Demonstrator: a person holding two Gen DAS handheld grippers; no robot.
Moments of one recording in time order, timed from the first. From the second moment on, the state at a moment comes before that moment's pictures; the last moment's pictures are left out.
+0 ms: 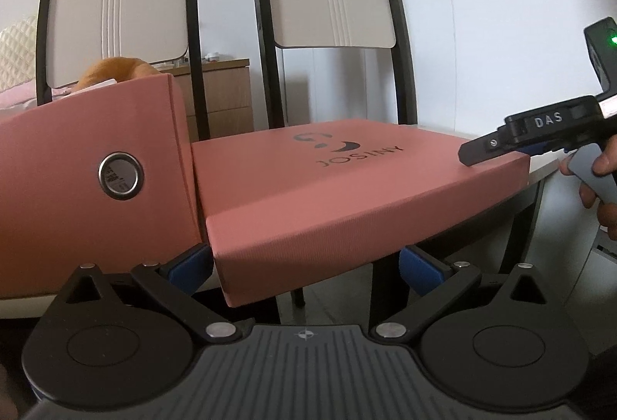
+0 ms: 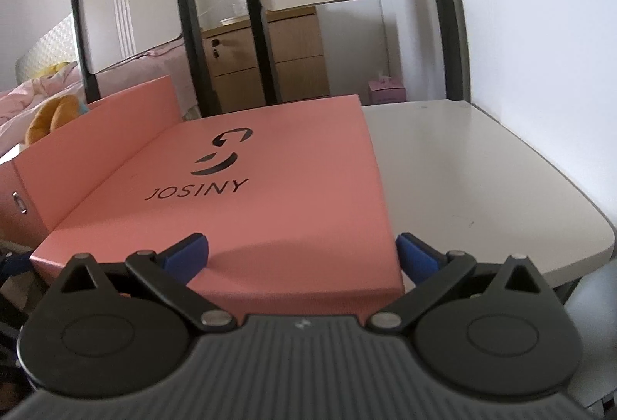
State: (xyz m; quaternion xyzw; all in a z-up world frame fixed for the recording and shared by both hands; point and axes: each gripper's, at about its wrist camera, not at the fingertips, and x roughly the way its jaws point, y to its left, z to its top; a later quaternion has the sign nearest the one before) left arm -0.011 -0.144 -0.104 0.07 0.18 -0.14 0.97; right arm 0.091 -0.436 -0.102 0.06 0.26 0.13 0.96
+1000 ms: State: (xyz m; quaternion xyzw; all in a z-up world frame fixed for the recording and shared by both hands) left arm -0.040 -0.123 -0.089 0.01 0.20 -0.18 0.96; right arm 0.040 -0.446 -0.095 0.06 0.27 0.17 0.95
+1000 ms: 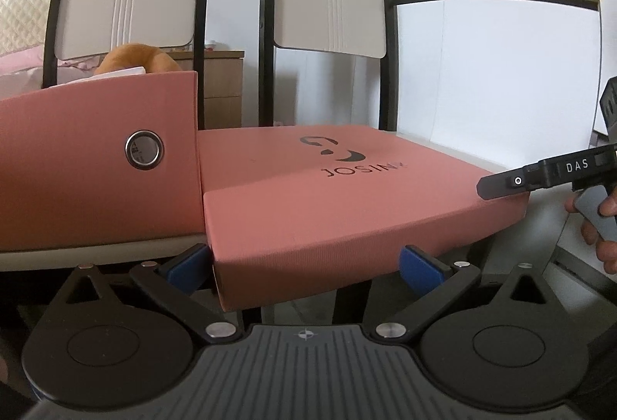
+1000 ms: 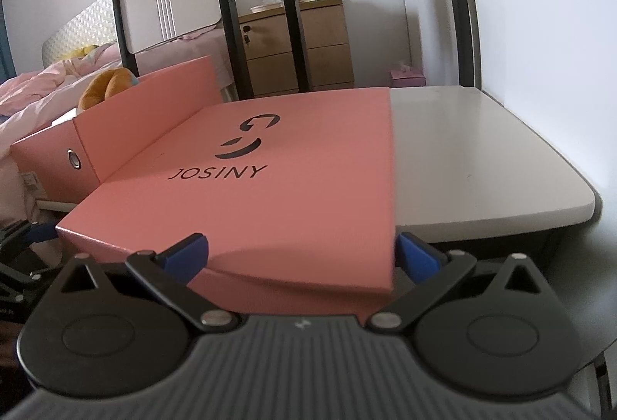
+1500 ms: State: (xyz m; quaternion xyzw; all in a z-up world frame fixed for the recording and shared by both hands) left arm 0.001 -0.075 -0.086 -0.16 0.22 -0.23 0.94; right arm 0.070 -0.500 -0.116 0.31 0.31 0.16 0.88
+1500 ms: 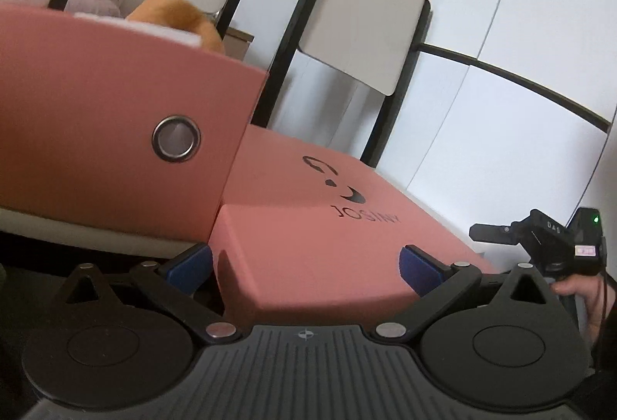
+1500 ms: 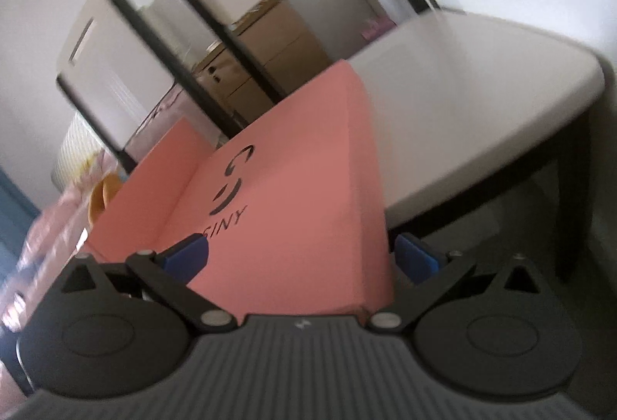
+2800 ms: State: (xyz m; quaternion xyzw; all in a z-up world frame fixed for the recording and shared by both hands) left arm 0.019 -0.058 -0.090 -0.21 0.28 -0.25 0.90; right arm 0.059 -0.500 -0.111 0.28 0.30 0.20 0.89
